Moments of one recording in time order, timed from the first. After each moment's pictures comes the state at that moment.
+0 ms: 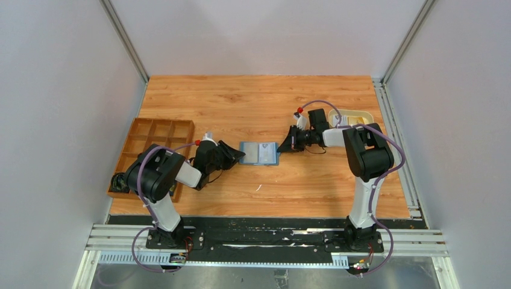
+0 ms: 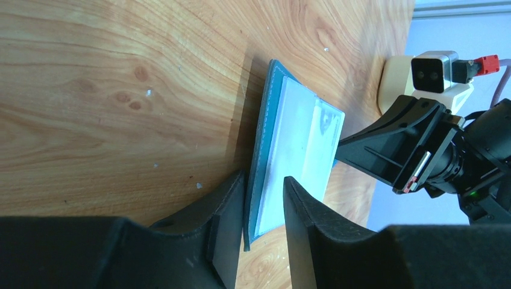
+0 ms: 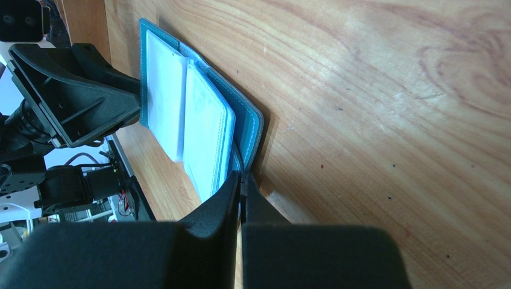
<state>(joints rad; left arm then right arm) -0.41 1.73 0.40 0.86 0.17 -1.15 0.27 1.99 1.06 0.07 -0.83 0.43</state>
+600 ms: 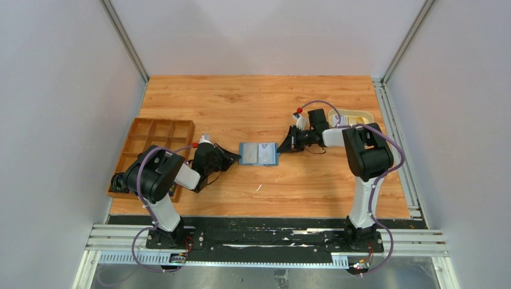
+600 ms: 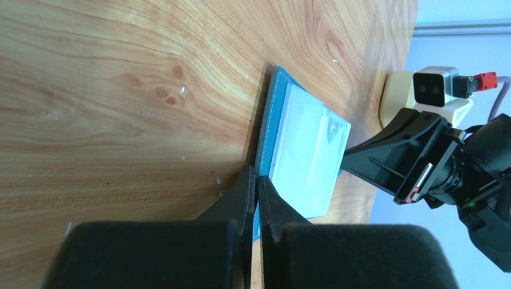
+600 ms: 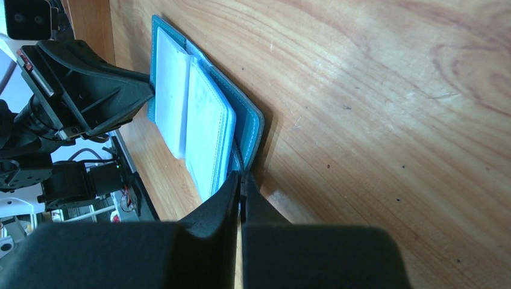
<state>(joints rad) -0.40 1.72 0.37 0.89 0.12 -1.17 0.27 2.00 1.06 0.07 -0.85 0.43</state>
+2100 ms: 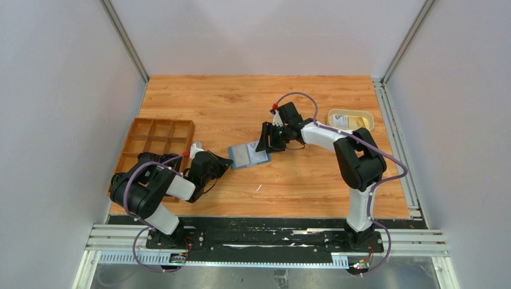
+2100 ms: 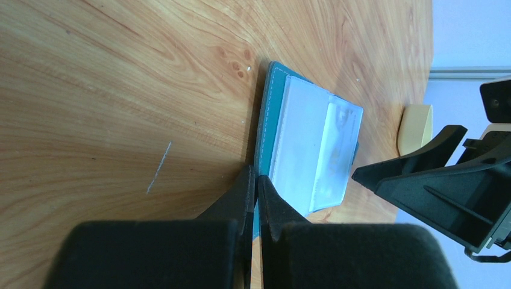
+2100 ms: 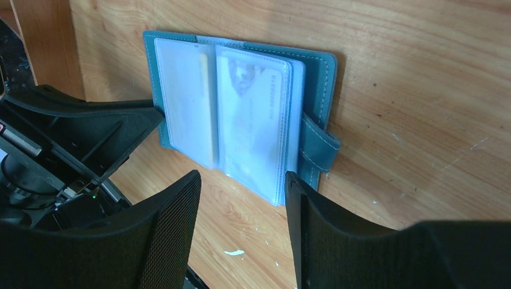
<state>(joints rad) -0.46 1.56 0.24 0.83 -0.09 -1.20 0.54 1.93 1.27 -0.24 -0.48 0.53</state>
